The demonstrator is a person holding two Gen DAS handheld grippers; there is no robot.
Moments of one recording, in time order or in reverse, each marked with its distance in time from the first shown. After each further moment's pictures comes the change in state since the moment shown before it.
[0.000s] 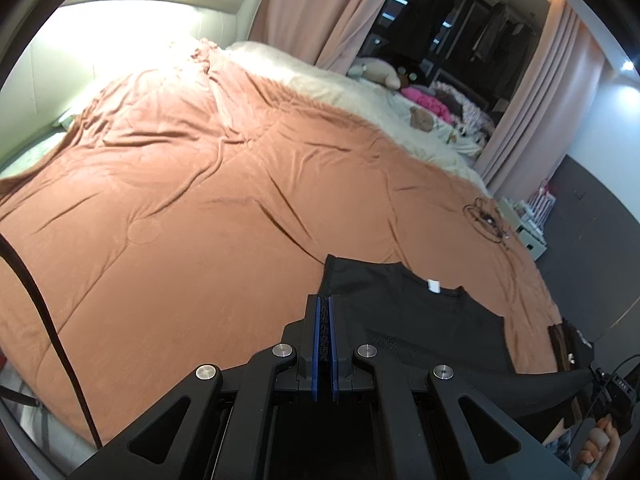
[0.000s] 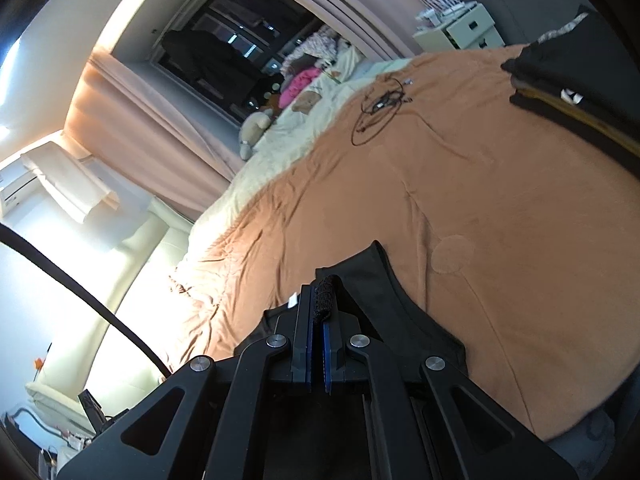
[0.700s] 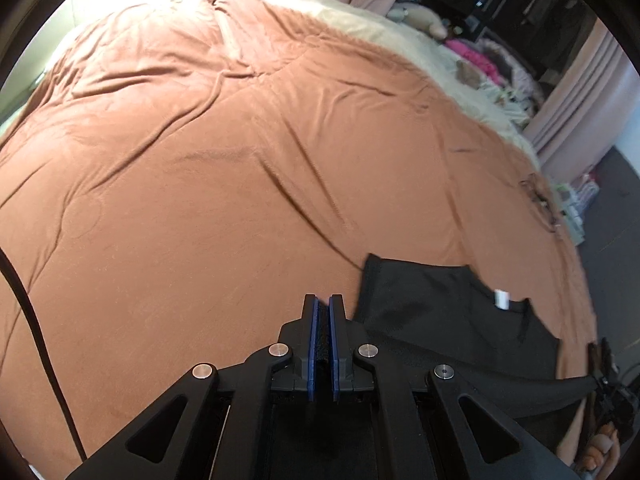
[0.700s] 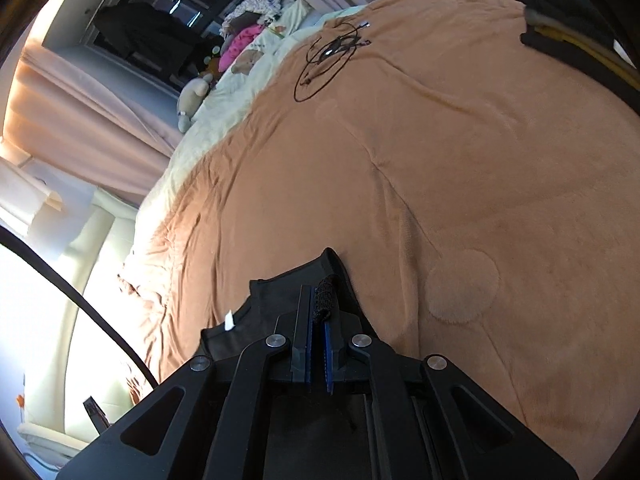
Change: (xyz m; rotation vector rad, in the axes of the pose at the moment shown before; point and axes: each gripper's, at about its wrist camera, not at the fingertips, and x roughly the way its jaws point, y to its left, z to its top) left arm 0.154 0.011 0.032 -0.065 0.204 0.111; right arm 0.094 0.015 0.050 0.076 0.162 -0.157
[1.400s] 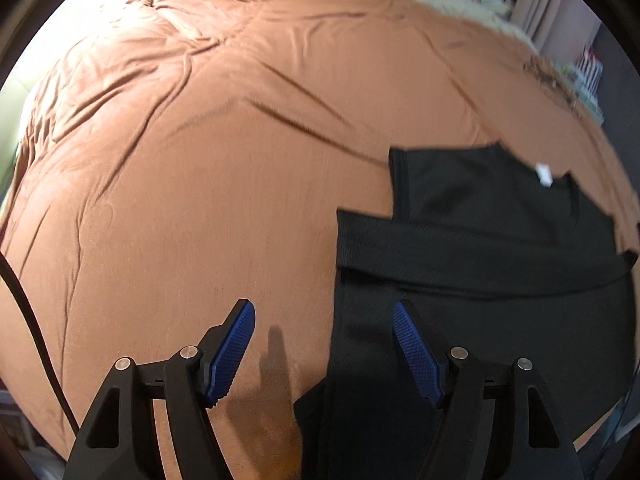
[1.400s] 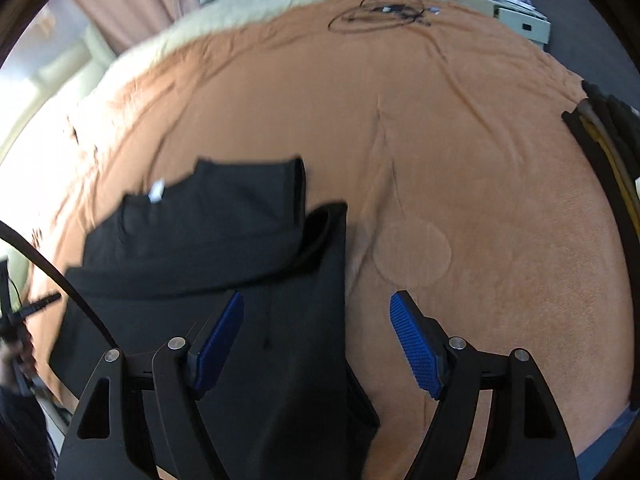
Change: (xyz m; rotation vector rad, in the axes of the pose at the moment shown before) left arm 0.019 -0.002 -0.032 0.333 0.210 0.155; right arm -0.014 0.034 -0.034 -0.479 0.253 -0.302
